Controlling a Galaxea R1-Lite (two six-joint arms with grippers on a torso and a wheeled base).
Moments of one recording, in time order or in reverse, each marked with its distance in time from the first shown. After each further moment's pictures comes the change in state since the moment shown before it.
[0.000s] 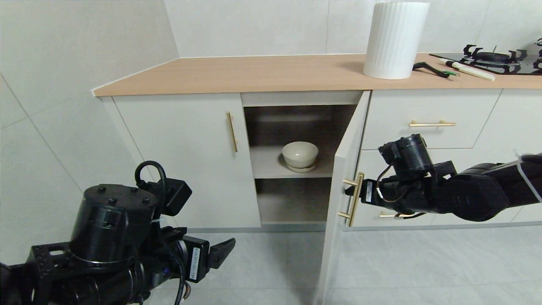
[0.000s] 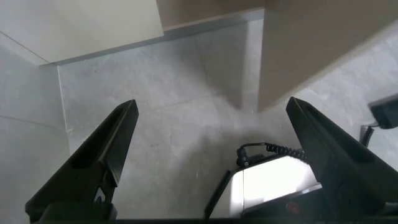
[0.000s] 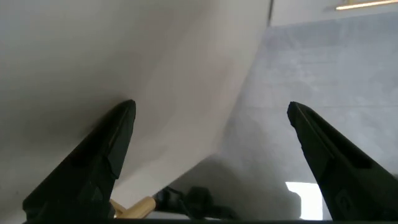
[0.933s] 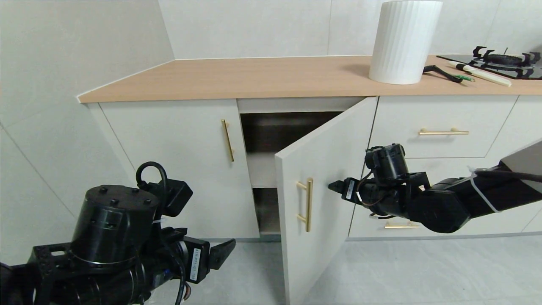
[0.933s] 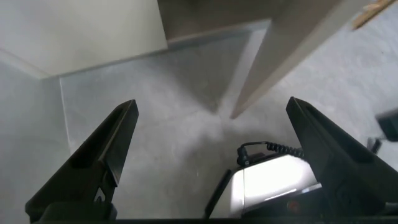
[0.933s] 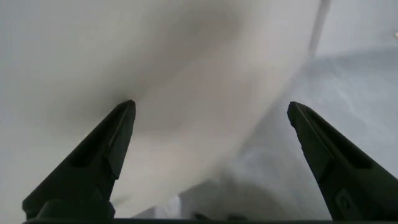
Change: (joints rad) left arm 0.000 0.004 0.001 0.000 0.000 -0.001; right arm 0.038 0.117 -0.001 -0.234 -0.006 0.117
